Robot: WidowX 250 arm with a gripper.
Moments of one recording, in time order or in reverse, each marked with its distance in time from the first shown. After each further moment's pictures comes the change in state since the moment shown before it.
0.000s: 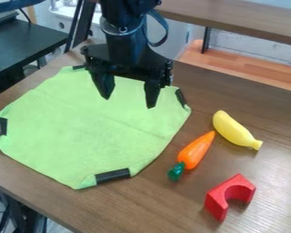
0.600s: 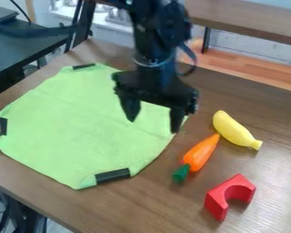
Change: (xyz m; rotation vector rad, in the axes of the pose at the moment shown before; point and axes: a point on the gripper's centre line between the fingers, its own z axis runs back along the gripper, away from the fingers) arm -0.010 -0.039 -0.028 -0.052 0.031 -0.094
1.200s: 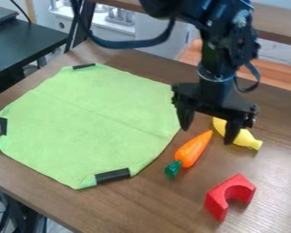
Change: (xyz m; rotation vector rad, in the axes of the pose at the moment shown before) arm 0.018 -0.063 -0.029 -0.040 0.019 -0.093
